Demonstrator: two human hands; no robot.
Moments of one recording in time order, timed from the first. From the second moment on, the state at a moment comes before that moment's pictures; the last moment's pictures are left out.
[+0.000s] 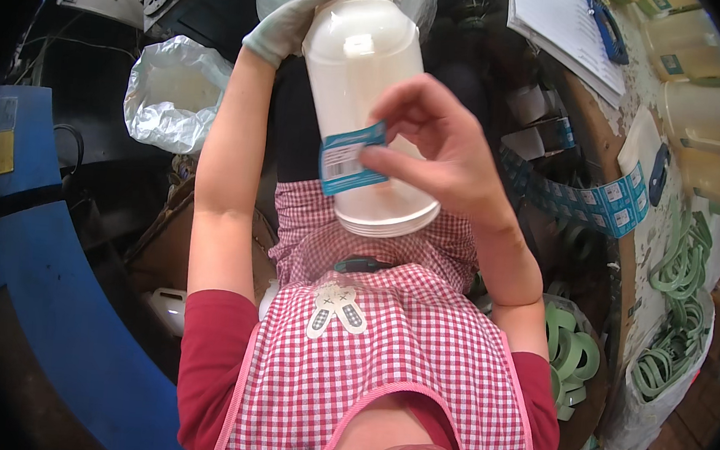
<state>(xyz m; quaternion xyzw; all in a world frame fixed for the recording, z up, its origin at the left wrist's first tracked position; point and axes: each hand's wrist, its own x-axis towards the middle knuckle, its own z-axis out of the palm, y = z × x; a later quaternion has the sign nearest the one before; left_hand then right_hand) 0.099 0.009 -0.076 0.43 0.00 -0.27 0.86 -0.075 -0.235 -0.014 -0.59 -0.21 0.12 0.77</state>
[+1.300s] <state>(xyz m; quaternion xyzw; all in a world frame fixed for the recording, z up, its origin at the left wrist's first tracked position) 0.095 0.008 -0.125 0.46 0.05 -0.29 0.84 -0.129 -0.287 -0.072 -0.79 -0.03 0.28 0.55</state>
